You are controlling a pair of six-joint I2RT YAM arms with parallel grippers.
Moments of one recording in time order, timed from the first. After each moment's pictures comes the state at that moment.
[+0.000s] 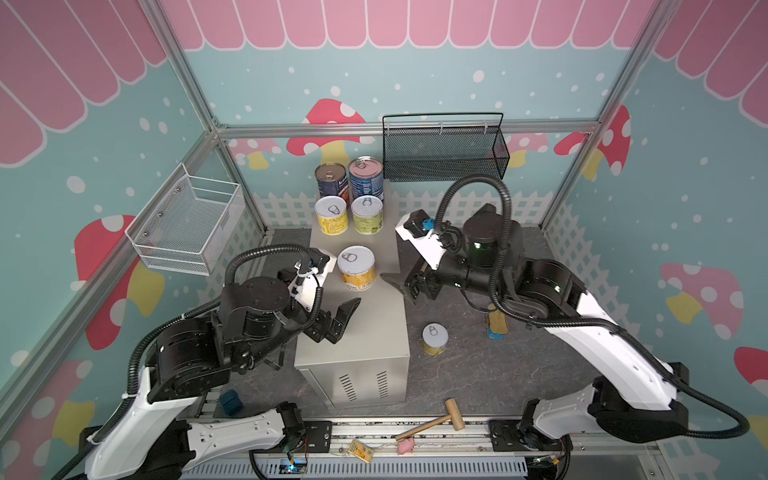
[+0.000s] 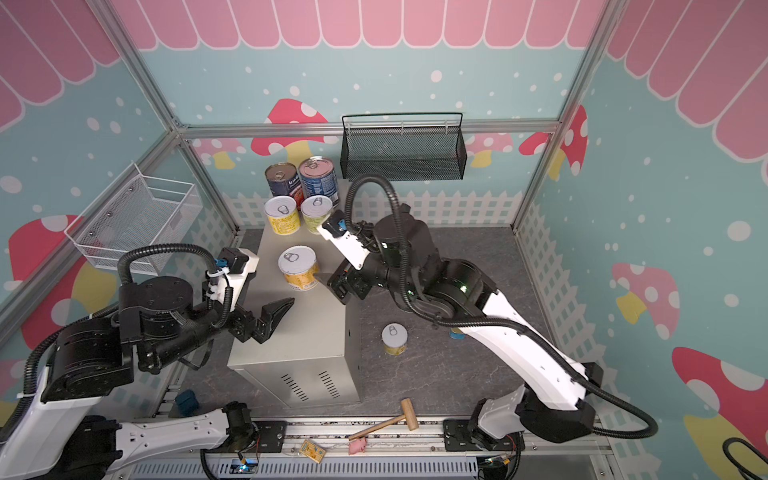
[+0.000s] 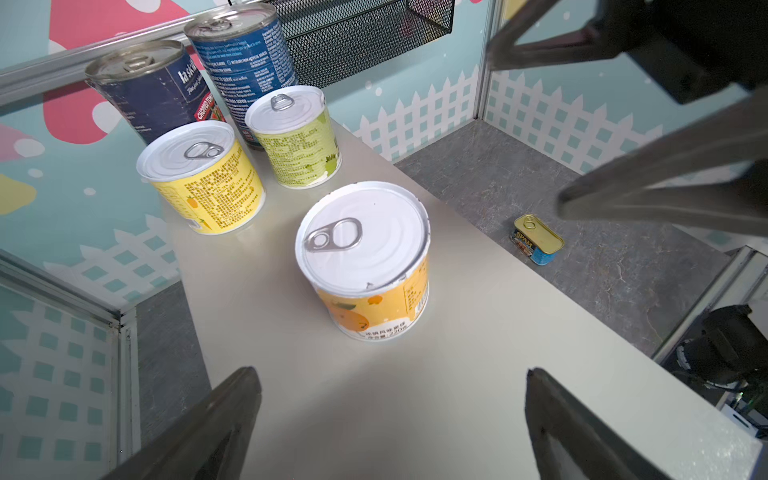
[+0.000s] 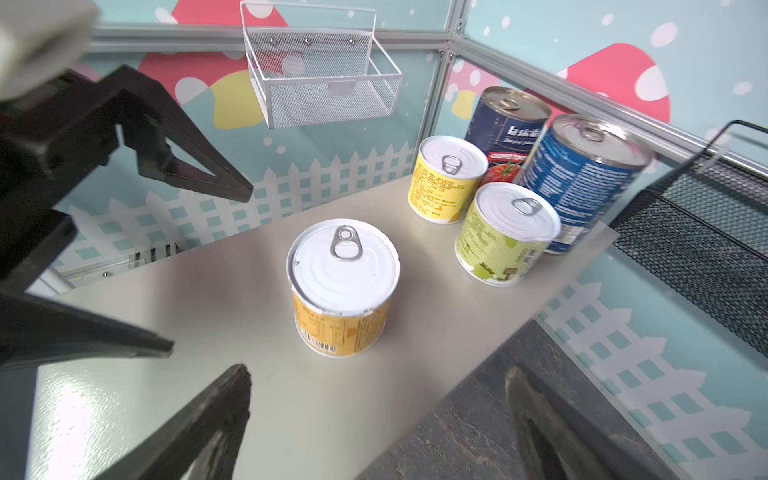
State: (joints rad) left arm -0.98 0.97 1.64 -1.13 -0.40 -0.11; right arm 0.99 1.35 1.83 -0.77 0.01 -0.15
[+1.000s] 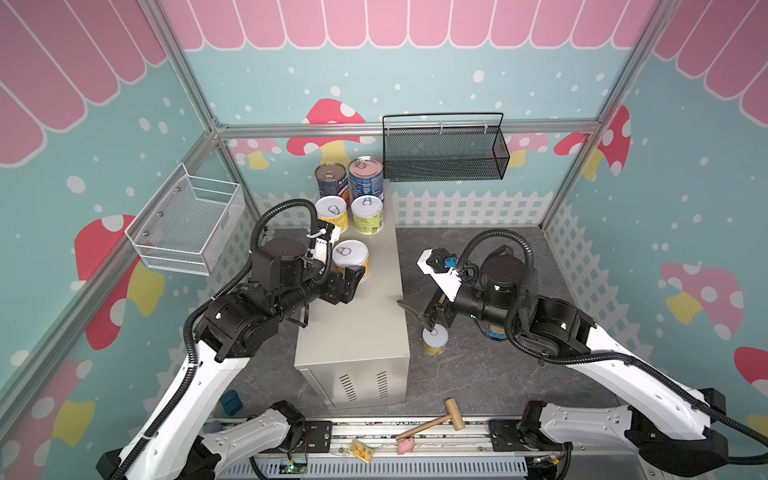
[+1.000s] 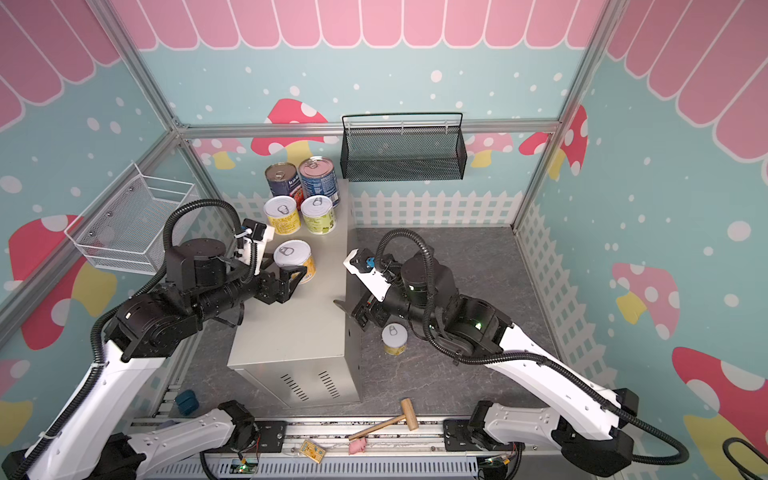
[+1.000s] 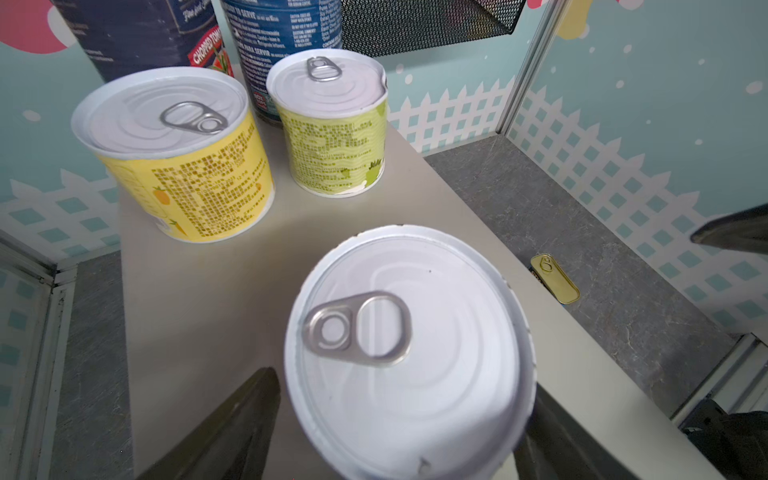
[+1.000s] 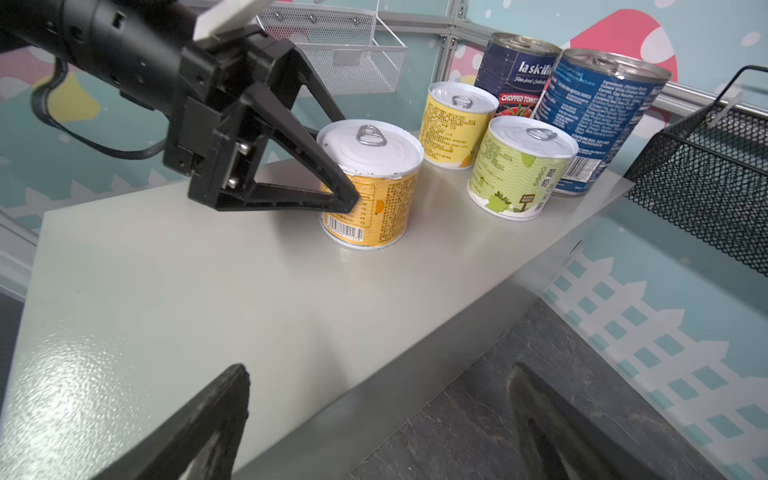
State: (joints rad) left arm -0.55 1.05 1.51 -0.91 -0.04 -0.11; right arm 0.99 1.13 1.39 -0.51 -0.03 -0.15
